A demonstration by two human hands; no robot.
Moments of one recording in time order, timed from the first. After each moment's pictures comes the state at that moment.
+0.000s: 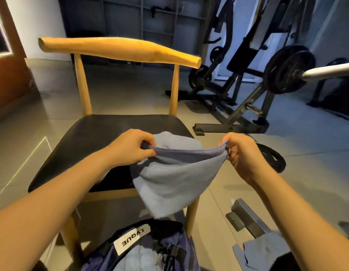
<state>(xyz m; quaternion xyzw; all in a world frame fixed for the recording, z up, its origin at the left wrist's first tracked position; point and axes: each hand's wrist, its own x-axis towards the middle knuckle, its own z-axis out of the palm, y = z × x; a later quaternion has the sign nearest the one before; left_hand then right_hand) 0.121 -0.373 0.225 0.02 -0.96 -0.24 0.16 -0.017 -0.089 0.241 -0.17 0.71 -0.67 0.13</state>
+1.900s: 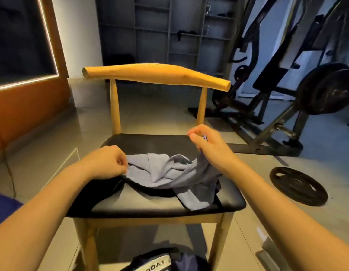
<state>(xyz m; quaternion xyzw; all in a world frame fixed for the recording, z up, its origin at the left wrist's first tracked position) 0.178 -0.470 0.245 0.27 -0.95 -0.13 0.05 -0.027 -0.236 0.268 -0.46 0.73 -0.50 0.06</state>
